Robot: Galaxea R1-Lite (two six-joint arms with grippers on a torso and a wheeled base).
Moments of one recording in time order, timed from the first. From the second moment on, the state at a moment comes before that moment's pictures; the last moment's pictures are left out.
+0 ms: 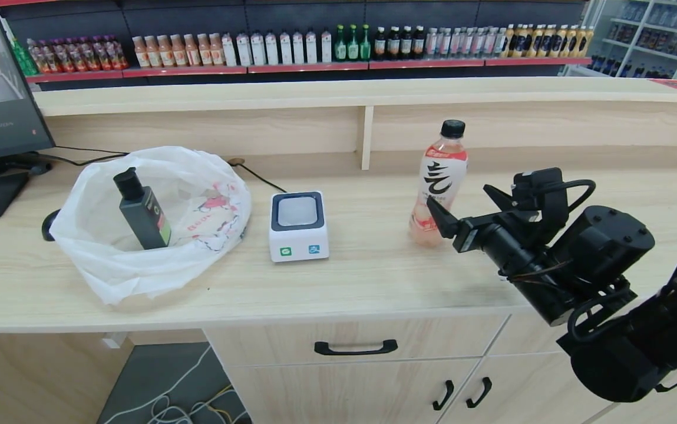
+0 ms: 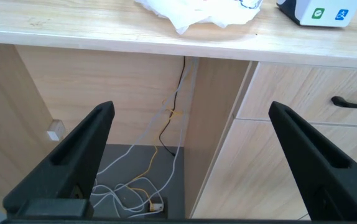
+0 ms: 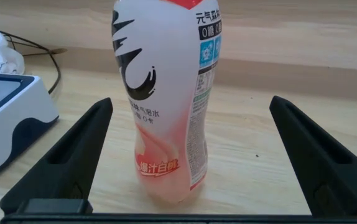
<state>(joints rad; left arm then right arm) 0.00 0.00 0.00 0.00 0.01 -0.01 0.43 1.96 -0.65 -1.57 -0.13 -0.09</state>
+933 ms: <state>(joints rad) 0.00 0.00 0.00 0.00 0.01 -0.01 0.44 2.08 -0.79 -1.57 -0.13 -0.07</state>
